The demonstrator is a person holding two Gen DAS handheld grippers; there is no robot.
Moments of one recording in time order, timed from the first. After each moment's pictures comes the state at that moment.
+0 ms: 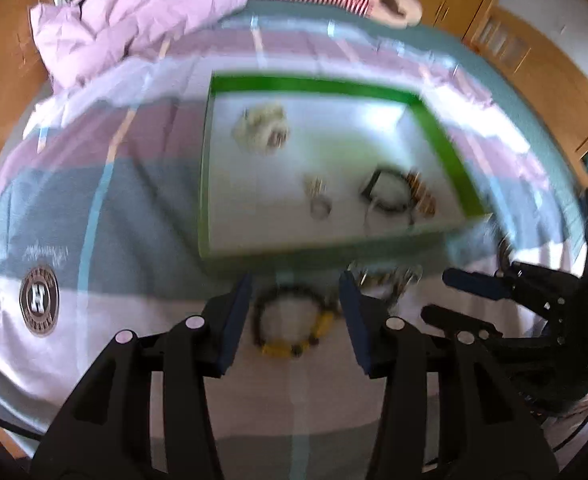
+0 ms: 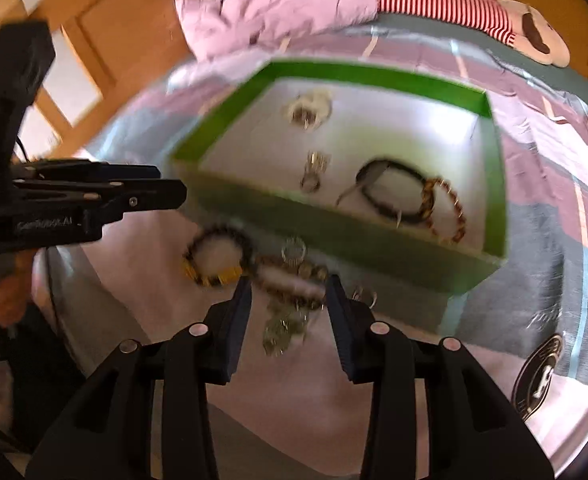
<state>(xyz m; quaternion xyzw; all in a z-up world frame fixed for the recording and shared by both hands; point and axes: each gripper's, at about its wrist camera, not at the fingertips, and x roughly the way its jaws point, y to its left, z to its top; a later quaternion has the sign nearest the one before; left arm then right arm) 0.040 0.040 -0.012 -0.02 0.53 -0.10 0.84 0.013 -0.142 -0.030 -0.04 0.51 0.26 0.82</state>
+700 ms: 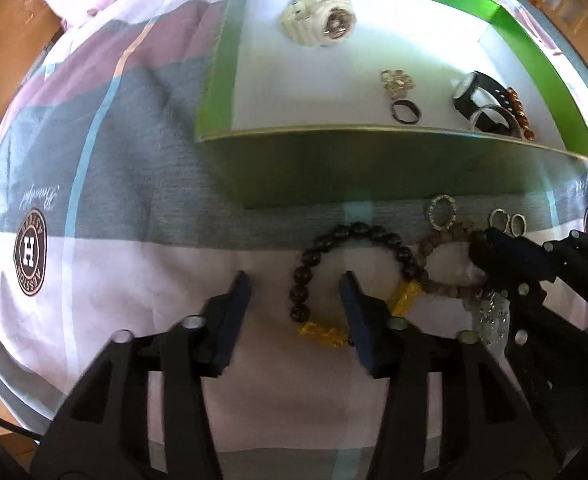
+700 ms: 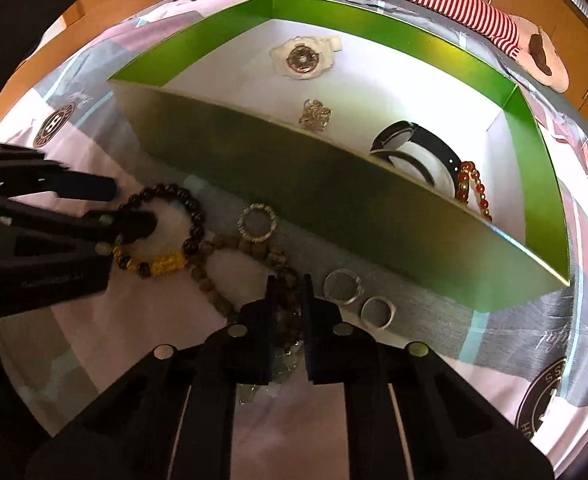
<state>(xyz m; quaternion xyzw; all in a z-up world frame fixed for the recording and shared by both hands) 0.052 0.042 -0.092 0.03 0.61 -0.03 0.79 0.027 -0.107 -0.082 -0.14 0.52 0.21 0.82</state>
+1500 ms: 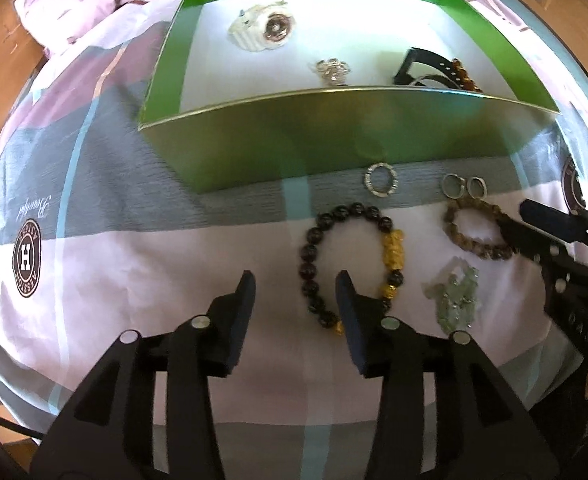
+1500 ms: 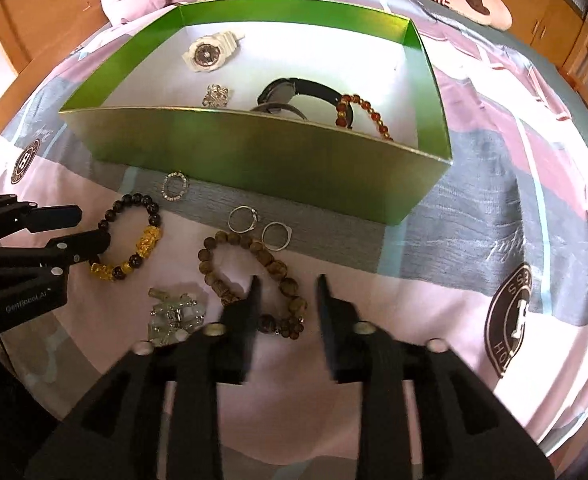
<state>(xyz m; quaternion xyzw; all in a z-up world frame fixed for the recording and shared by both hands) 0.026 0.013 -0.083 0.06 0.60 -0.05 0.80 0.020 -0.173 -0.070 -0.07 0.55 0.12 0.82</state>
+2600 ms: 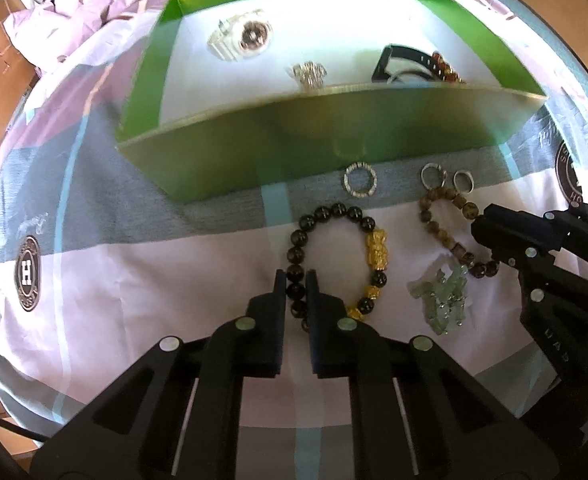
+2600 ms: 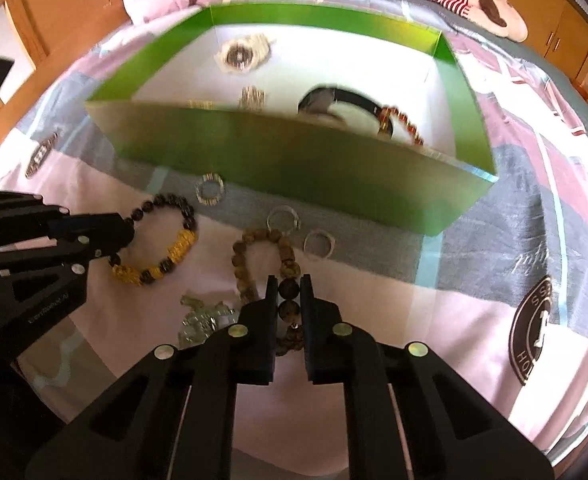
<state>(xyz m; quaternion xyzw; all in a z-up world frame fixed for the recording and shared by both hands) 0.026 -0.002 -0.078 0.08 0.58 -0.07 0.81 0.007 -0.141 -0.064 -0.07 0.53 0.15 0.83</state>
